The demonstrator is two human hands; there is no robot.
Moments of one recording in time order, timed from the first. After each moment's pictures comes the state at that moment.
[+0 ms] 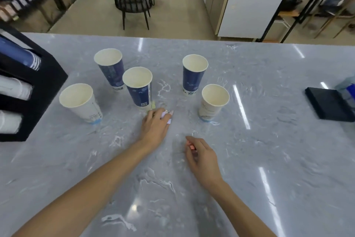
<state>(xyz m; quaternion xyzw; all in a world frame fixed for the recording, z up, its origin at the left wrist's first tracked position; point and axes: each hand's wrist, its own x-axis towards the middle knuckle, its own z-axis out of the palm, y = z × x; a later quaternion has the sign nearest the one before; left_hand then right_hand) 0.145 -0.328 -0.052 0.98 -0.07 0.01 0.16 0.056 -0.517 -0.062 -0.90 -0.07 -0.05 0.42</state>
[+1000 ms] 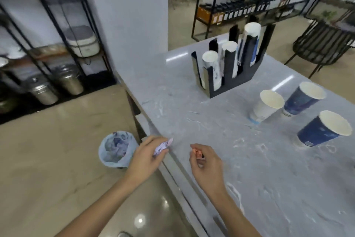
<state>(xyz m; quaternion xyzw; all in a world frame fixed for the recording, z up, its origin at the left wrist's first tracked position) -0.280 -0.102 -0.035 0.83 0.35 0.24 0.36 -0.113 -0.239 -0.038 -0.76 -0.40 0.12 0.49</state>
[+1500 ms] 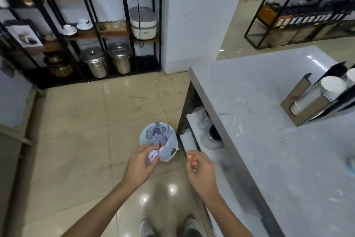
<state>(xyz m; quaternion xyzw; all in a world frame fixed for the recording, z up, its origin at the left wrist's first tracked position) -0.496 0.019 -0.111 0.71 0.54 0.24 0.37 -0.291 -0.062 -0.095 -0.74 -0.52 0.22 0.38</state>
